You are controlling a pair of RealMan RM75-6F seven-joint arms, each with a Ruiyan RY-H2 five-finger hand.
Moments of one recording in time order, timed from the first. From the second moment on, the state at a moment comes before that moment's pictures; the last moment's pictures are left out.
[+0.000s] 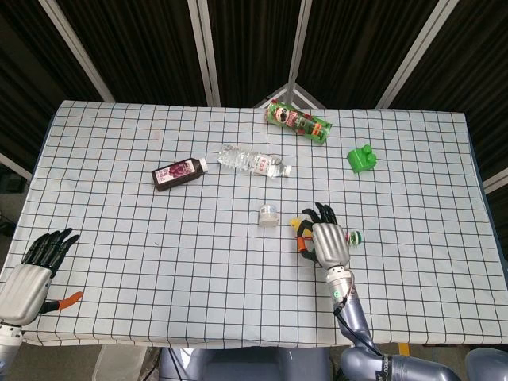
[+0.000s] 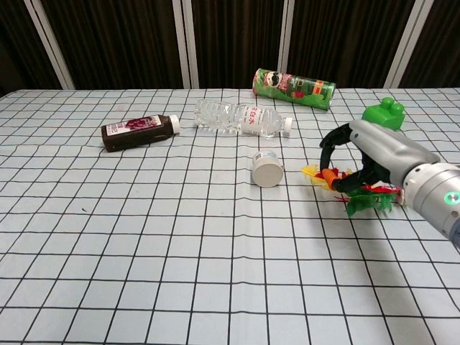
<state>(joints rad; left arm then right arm) -0.10 -1.13 0.05 -1.60 1.67 1.51 -0.05 0.49 -1.76 0.26 -1.54 -1.13 1.22 -0.37</state>
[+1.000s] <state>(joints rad) -0.10 -1.14 0.05 -1.61 1.67 1.51 0.00 0.37 -1.37 0.24 -1.86 -1.15 1.32 -0.33</state>
